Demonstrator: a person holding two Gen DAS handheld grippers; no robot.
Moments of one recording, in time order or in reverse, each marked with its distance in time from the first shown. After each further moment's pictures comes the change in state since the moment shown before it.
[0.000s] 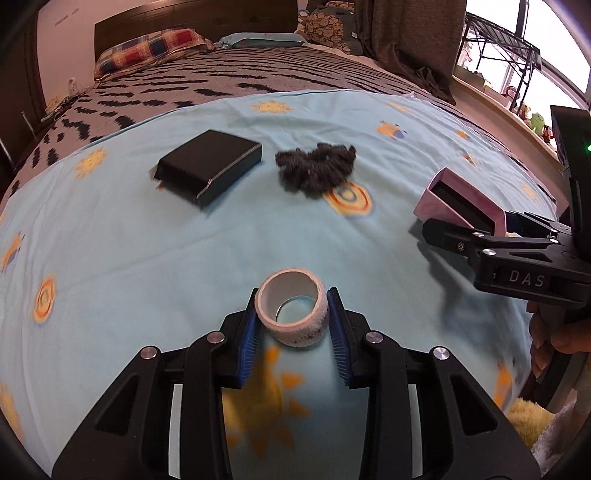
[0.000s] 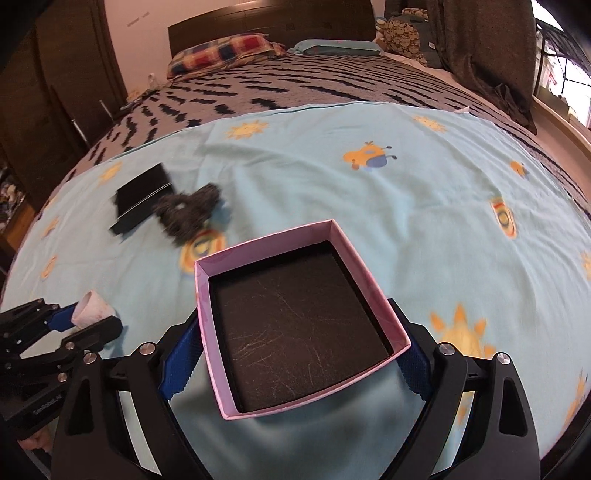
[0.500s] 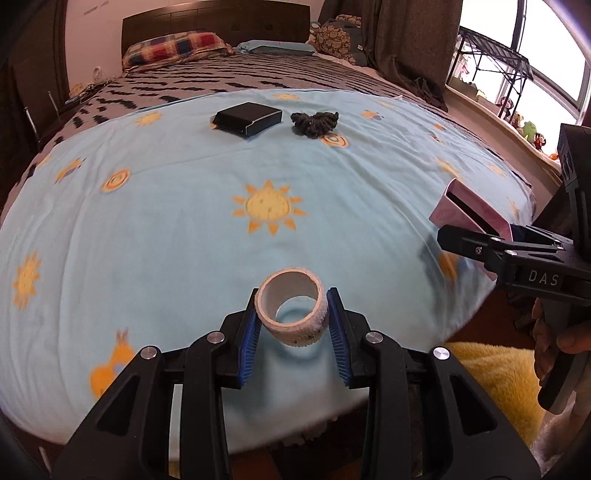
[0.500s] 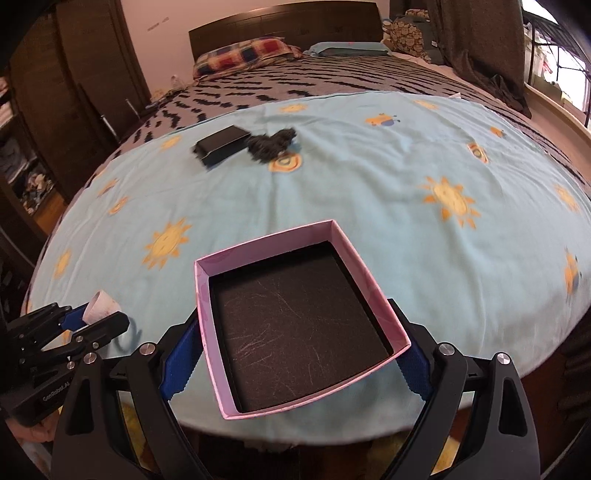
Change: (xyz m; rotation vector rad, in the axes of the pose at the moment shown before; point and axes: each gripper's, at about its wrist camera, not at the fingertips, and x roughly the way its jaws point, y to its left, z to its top) left arm -0.102 -0.002 -0.118 -0.056 -0.043 0.002; right arm -0.089 0.042 -0.108 -0.001 -0.005 0.067
